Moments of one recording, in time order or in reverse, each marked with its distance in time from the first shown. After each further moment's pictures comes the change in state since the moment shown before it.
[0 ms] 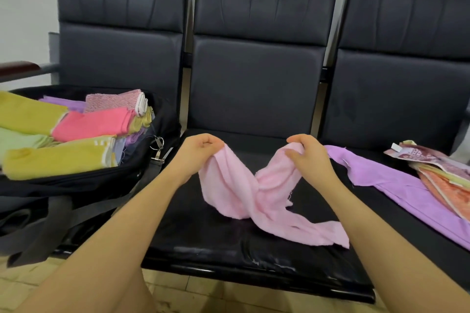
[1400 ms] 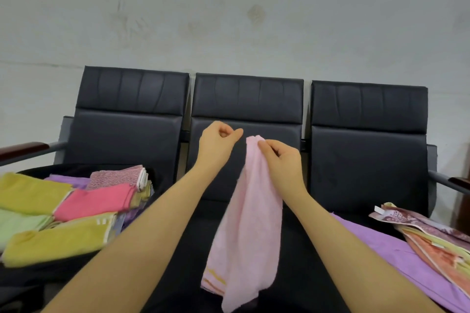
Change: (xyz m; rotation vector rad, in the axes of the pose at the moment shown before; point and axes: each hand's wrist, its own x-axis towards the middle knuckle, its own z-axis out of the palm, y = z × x) left_hand 0.031 0.174 -0.009 -0.017 0.284 0.327; right_hand 0.012 -0.139 -0.045 0.446 0.287 -0.334
